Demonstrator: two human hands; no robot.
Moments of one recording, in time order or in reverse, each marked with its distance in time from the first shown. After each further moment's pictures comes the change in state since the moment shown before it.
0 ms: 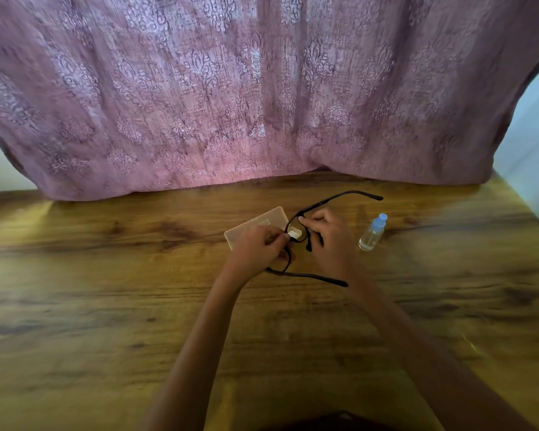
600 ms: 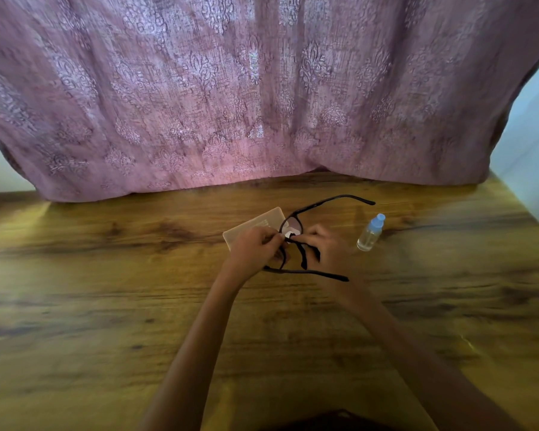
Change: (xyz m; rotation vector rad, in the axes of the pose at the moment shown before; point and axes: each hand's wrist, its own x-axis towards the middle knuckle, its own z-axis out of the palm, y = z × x) left_hand 0.003 -0.005 0.003 -0.037 0.019 -0.068; right_hand -0.017 0.001 0.007 0.079 -0.066 -0.016
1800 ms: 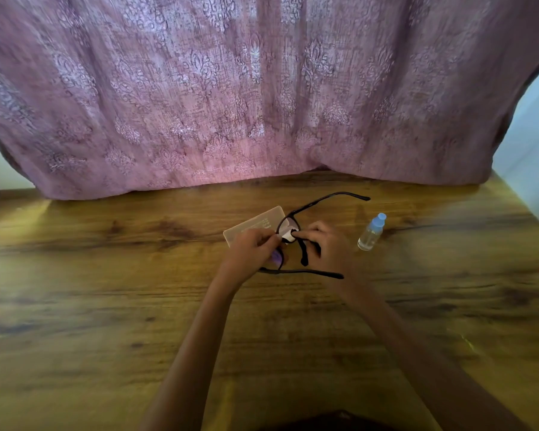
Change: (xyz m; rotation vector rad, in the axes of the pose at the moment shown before) left_hand -0.011 -0.003 -0.003 -0.112 0.009 -0.003; right_hand 0.005 0.004 -0.001 -0.026 -0.023 -0.011
